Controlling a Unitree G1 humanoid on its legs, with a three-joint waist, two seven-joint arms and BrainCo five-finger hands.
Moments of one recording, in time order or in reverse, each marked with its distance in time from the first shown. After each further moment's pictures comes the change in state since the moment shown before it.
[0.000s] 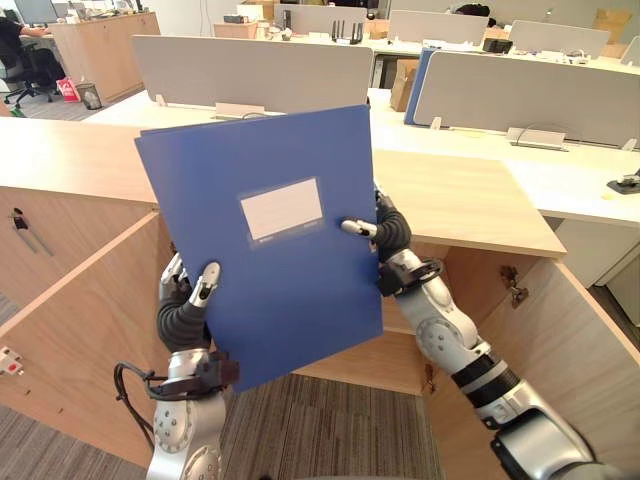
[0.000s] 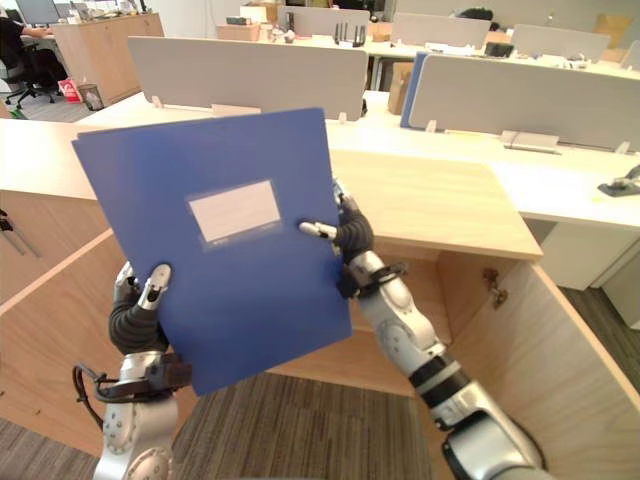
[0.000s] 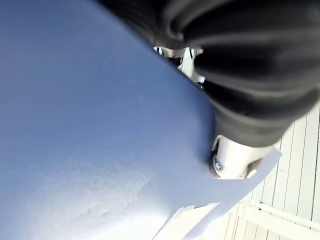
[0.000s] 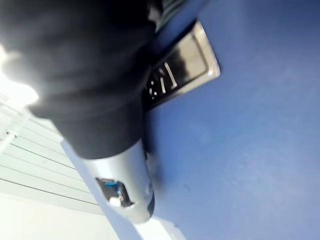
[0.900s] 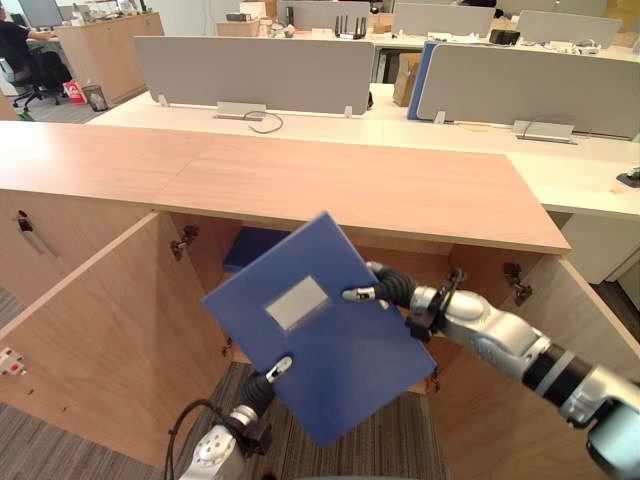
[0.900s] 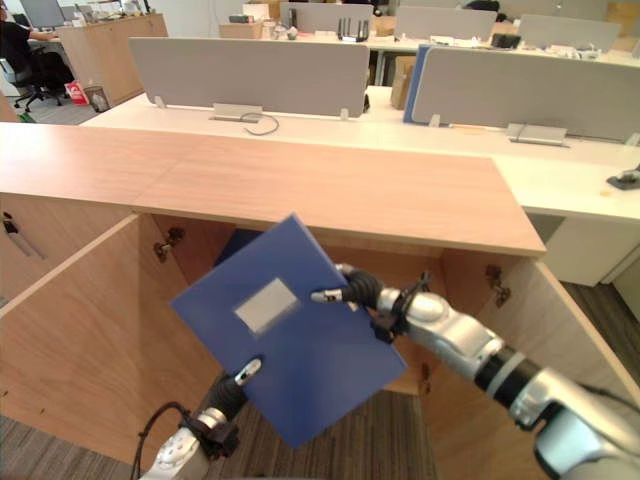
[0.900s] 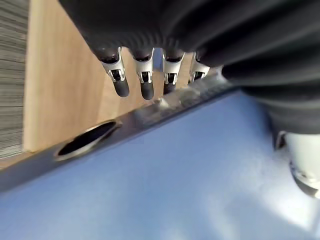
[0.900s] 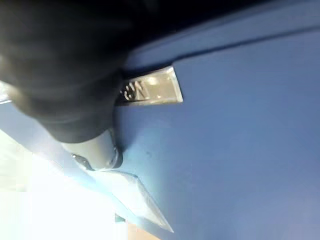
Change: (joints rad) left arm -0.121 0.106 -0.283 0.924 -0.140 0.087 -0.379; right arm 0.096 -0.344 0.196 0.011 -0.202 0.242 0.132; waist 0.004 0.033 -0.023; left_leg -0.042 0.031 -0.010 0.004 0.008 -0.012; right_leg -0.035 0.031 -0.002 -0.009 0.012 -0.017
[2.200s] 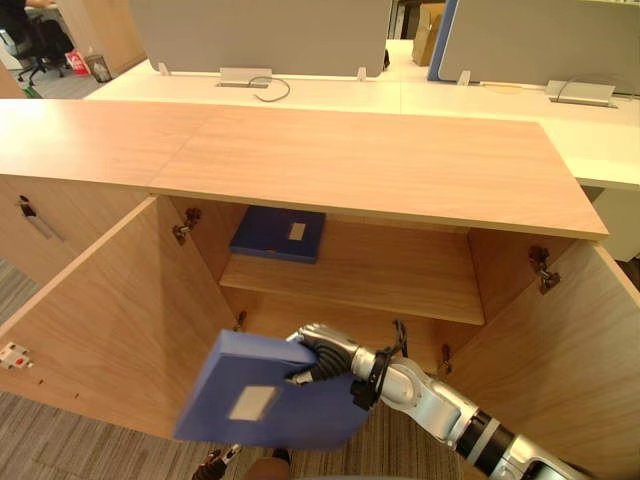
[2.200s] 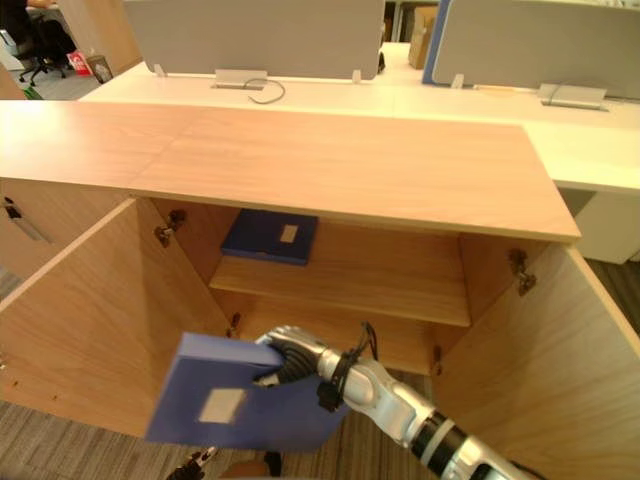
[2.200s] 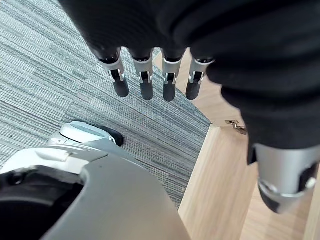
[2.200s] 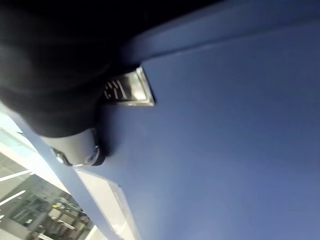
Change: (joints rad) left arm -0.027 -0.141 0.542 0.637 0.398 0.123 0.157; right arm 0.183 0.367 0.051 0.101 -1.150 -0.304 -0.137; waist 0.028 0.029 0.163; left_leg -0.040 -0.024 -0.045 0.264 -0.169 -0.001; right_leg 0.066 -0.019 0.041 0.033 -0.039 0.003
